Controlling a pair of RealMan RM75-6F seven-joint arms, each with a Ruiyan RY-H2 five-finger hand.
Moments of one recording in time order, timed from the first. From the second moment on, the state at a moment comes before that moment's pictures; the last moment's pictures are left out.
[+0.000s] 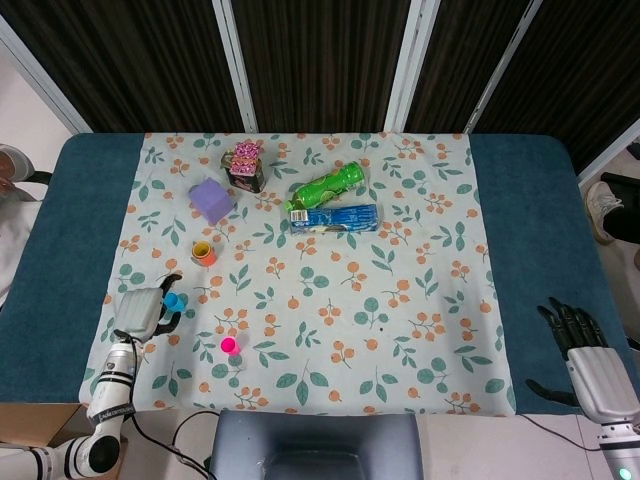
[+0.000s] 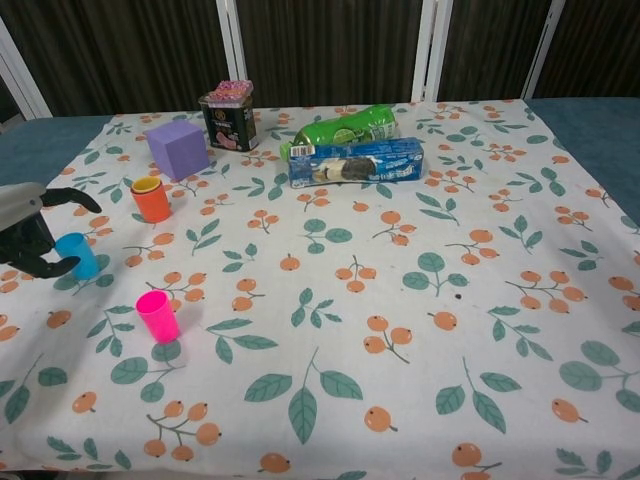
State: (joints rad) left arm -0.53 -1.49 -0.13 -1.49 0.96 1.14 0.34; right arm 0.03 -1.02 -0.03 -1.69 -1.59 1.47 0.03
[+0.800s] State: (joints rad) left arm -0.52 -1.51 -0.18 -1.39 0.94 1.07 0.28; right arm 0.03 -1.03 -0.03 -1.69 -1.59 1.46 0.02
